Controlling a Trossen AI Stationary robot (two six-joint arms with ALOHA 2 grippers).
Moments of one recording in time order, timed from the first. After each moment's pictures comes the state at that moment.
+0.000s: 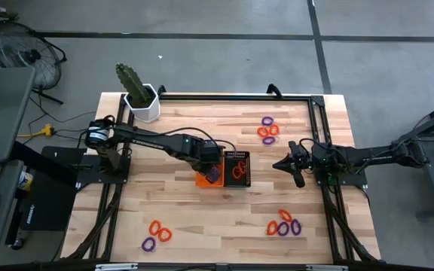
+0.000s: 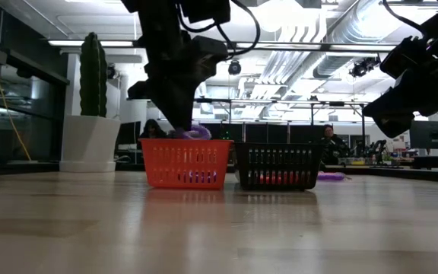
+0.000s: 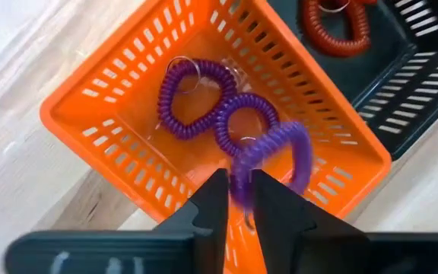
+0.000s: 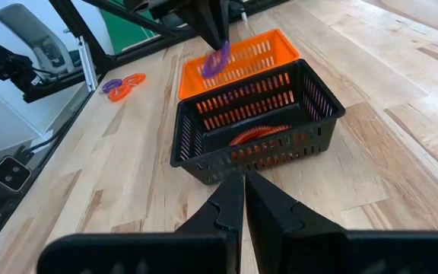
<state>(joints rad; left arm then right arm) -0.05 1.79 1.37 -0.82 -0.06 -0.83 -0.01 0.35 0.01 0.04 -0.06 0.36</state>
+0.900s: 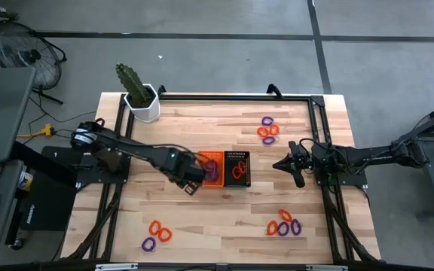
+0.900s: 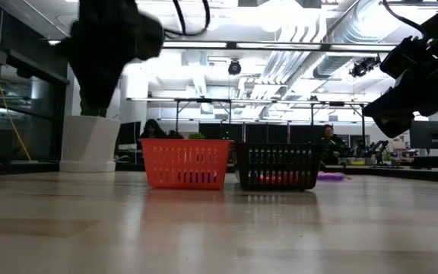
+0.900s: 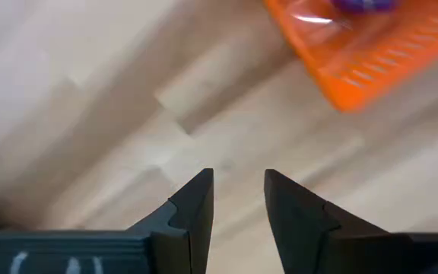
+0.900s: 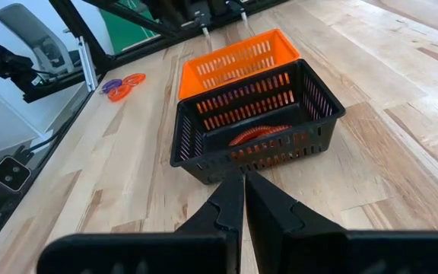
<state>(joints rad) -0.25 1.68 1.35 -1.20 -0.09 -1.16 -0.01 0.35 0.01 0.04 -0.06 0.36</state>
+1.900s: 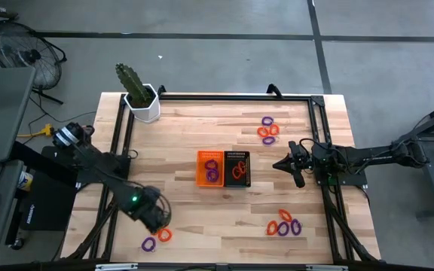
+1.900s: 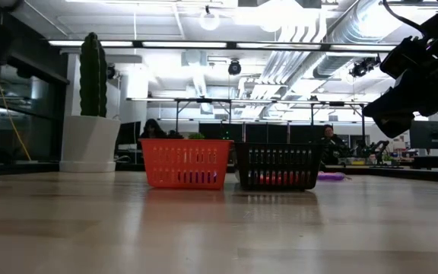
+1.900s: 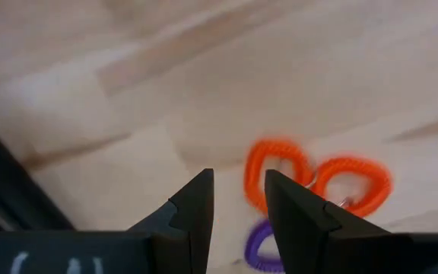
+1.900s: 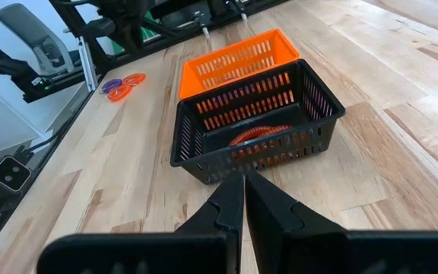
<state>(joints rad) -0.76 1.53 1.00 -0.93 0.10 -1.96 -0.01 0.35 0.01 0.04 -0.06 0.36</state>
